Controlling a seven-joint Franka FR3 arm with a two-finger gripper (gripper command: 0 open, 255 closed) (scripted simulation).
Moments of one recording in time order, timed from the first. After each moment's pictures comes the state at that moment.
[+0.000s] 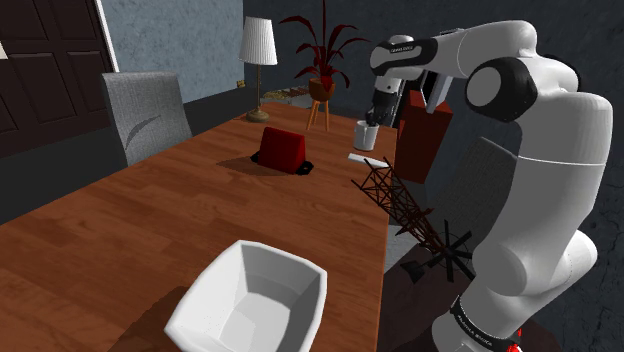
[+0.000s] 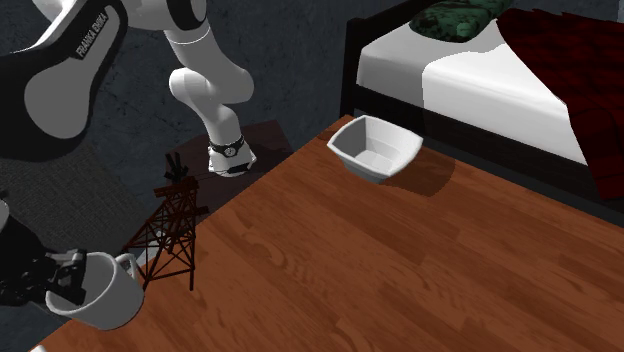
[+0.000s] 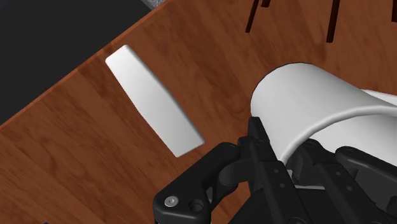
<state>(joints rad) -0.39 0.33 -0.10 -1.49 0.10 1.80 -0.46</state>
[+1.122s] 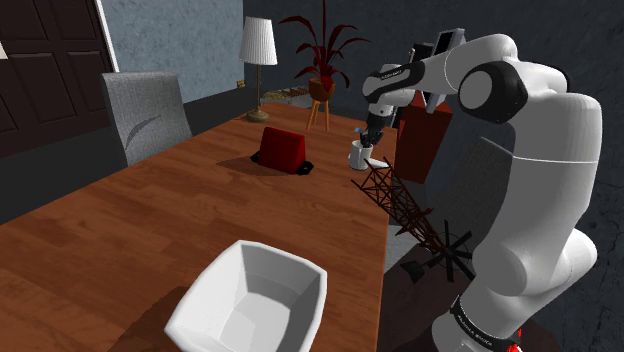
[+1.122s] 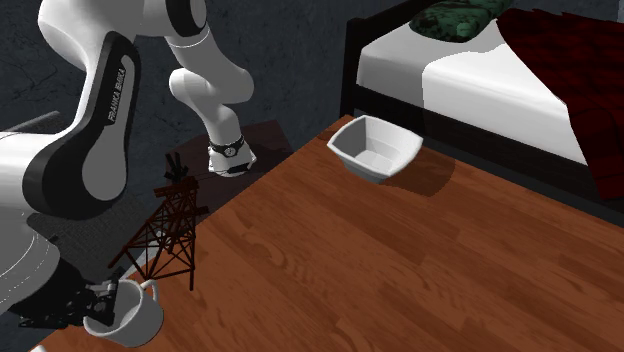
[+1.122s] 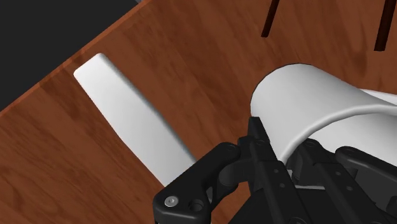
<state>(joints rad) -0.39 0.37 -0.10 -1.65 0.11 2.00 -0.47</state>
